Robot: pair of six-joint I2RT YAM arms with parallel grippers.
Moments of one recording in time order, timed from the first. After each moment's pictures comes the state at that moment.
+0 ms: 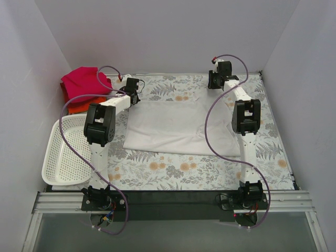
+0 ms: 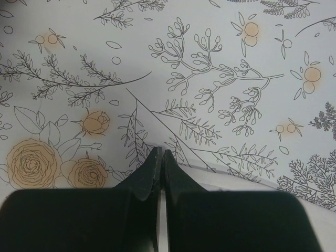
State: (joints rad) left arm -0.24 2.24 1.61 -0.16 -0.40 -0.43; right arm 0.13 2.59 2.26 -0.38 -0.12 0.04
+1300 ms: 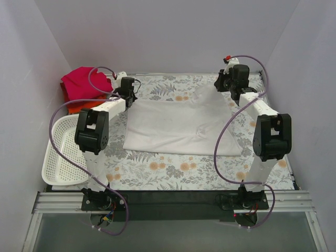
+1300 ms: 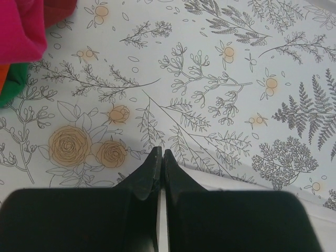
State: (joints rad) left arm -0.23 2.05 1.43 -0.04 -0.40 -0.44; right arm 0.12 1.86 1.42 0.01 -0.25 0.08
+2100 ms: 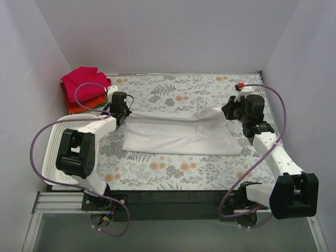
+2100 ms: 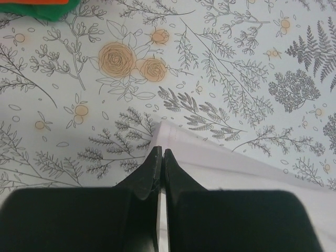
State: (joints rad) left arm -0.24 1.66 0.99 0.02 -0.38 -0.51; right arm 0.12 1.19 0.82 -0.02 -0.25 0.12
